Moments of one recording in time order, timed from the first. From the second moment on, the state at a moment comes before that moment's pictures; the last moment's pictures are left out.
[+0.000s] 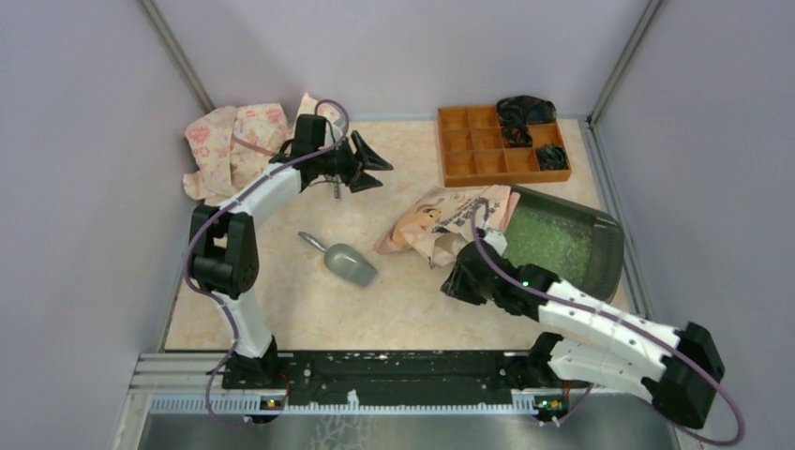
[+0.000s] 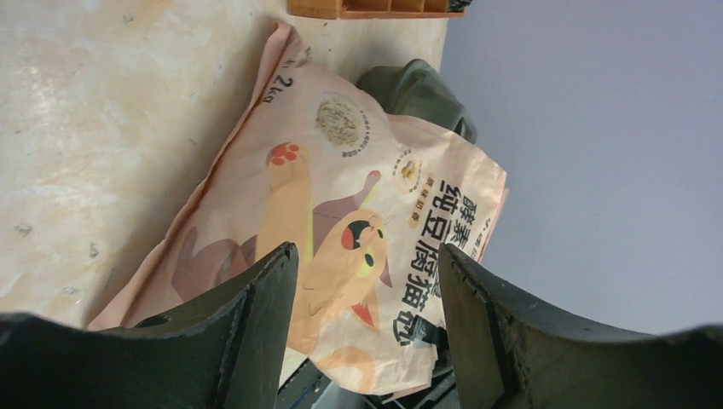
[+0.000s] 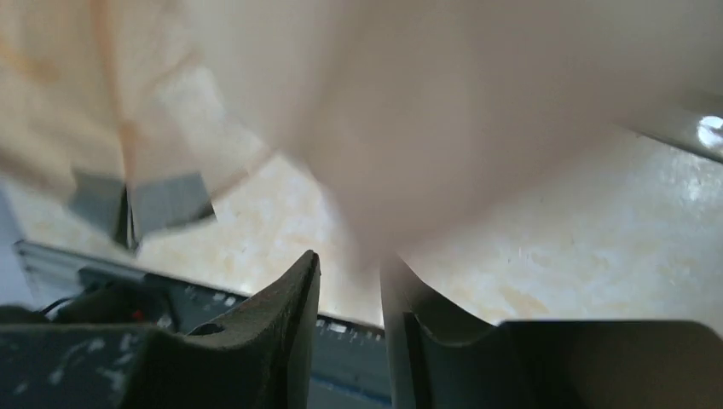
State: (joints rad) left arm -0.29 1.86 1.43 -0.18 0.70 -0.97; right arm 0.87 0.85 0.64 -0.63 0.16 1.05
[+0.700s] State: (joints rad) left arm -0.29 1.88 1.43 -0.28 0.68 -0.86; right arm 0.84 1.29 0.88 -0.32 0.62 0.92
